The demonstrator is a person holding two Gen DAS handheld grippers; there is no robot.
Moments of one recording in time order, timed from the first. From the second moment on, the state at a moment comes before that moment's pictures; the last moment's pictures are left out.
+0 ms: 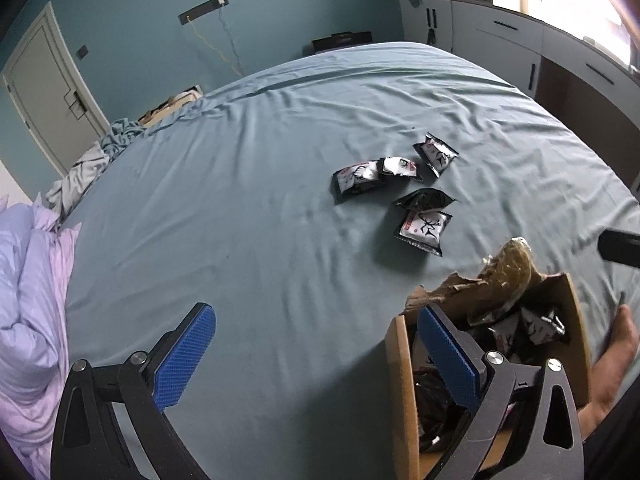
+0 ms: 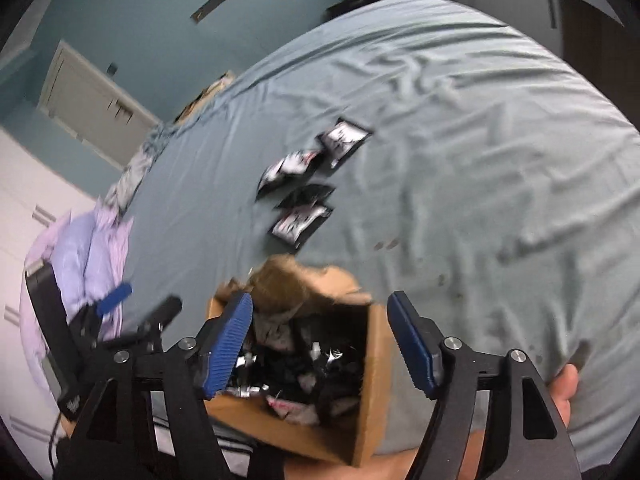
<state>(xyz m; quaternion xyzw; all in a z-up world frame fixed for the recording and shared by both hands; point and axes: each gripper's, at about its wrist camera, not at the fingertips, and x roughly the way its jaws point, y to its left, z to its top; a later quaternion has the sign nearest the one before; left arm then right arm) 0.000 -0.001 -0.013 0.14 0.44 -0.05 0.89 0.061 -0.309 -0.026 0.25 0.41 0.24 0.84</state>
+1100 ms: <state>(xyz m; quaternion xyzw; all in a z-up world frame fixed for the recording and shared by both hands) 0.004 -0.006 -0.016 0.16 0.44 -0.02 0.88 0.093 -0.299 -0.015 0.12 0.45 0.03 0.88</state>
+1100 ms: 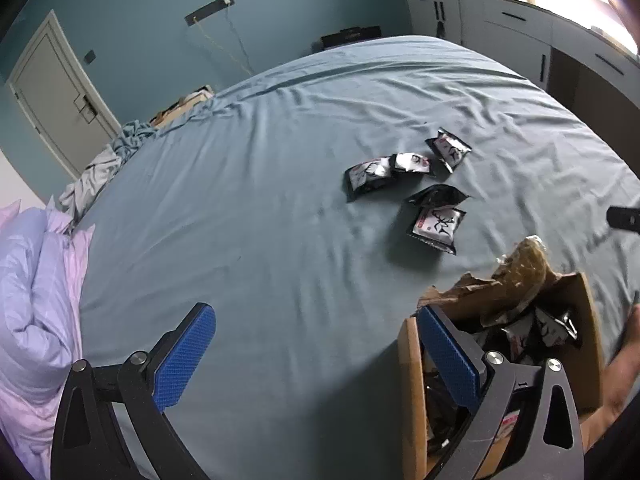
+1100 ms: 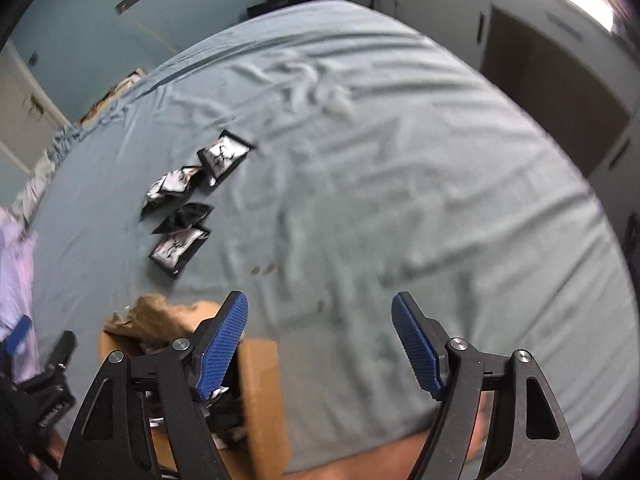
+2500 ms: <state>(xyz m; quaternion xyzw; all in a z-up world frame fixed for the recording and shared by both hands) 0.115 -0.075 -0.051 0.16 0.48 -0.21 0.84 0.260 -0.166 -0.040 0.05 0.53 0.23 0.81</state>
